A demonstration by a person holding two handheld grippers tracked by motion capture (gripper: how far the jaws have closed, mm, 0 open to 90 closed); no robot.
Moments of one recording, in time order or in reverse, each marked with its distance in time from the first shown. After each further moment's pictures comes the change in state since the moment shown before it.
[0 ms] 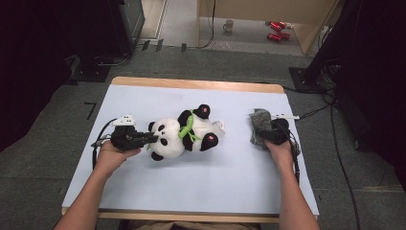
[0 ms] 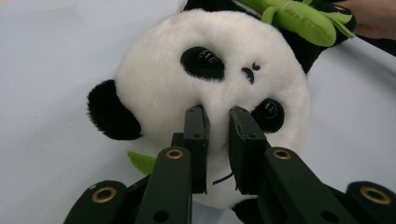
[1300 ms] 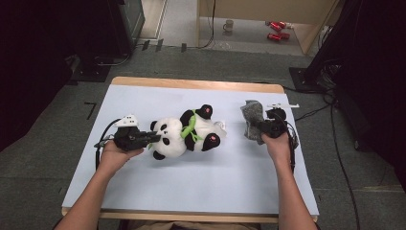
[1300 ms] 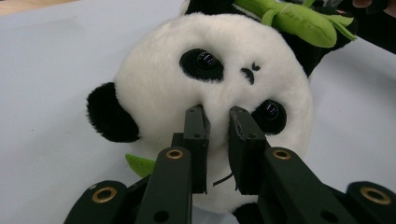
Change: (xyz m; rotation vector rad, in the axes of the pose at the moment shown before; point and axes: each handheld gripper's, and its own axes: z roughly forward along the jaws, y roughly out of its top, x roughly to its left) left arm -0.006 0.002 0.007 -0.019 0.014 0.026; right arm 0.040 0.043 -0.040 0.007 0.139 0.006
